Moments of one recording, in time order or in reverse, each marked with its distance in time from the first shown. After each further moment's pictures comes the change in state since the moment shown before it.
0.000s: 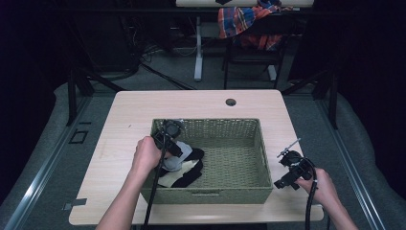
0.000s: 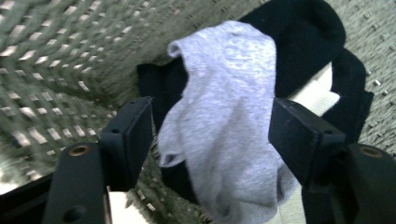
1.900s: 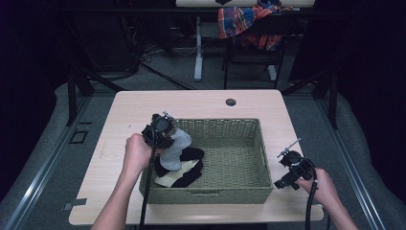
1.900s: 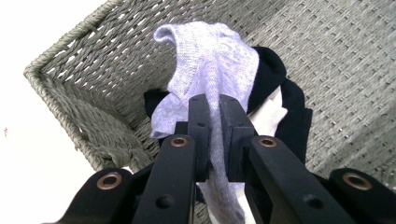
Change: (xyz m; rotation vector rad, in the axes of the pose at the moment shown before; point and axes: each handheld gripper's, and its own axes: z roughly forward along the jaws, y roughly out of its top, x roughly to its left) left arm 0.005 -0.017 -0.058 -0.198 -0.037 -0.007; right arm 0.000 0.000 -0.001 0.011 -0.001 -0.003
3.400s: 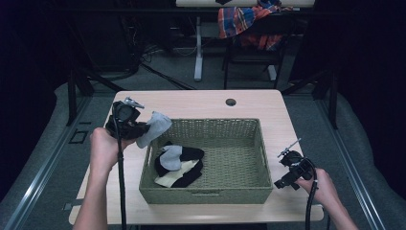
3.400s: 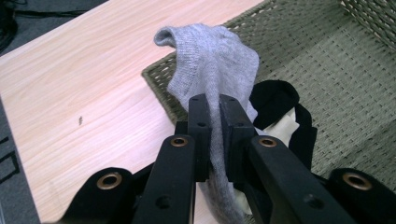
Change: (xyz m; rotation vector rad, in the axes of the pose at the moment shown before) left arm 0.043 -0.032 -0.084 -0.194 0.054 -0.125; right arm -0.001 0.000 0.000 0.005 0.000 0.004
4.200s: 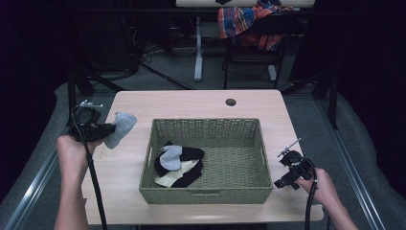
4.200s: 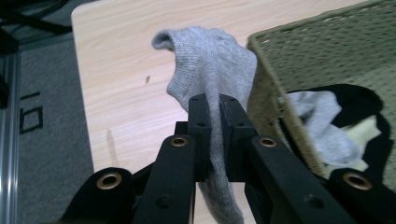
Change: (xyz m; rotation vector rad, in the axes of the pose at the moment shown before) left arm 0.078 -0.056 -0.007 -0.020 0.117 -0.221; right arm 0.001 -0.001 0.002 -0.028 -0.002 0.029
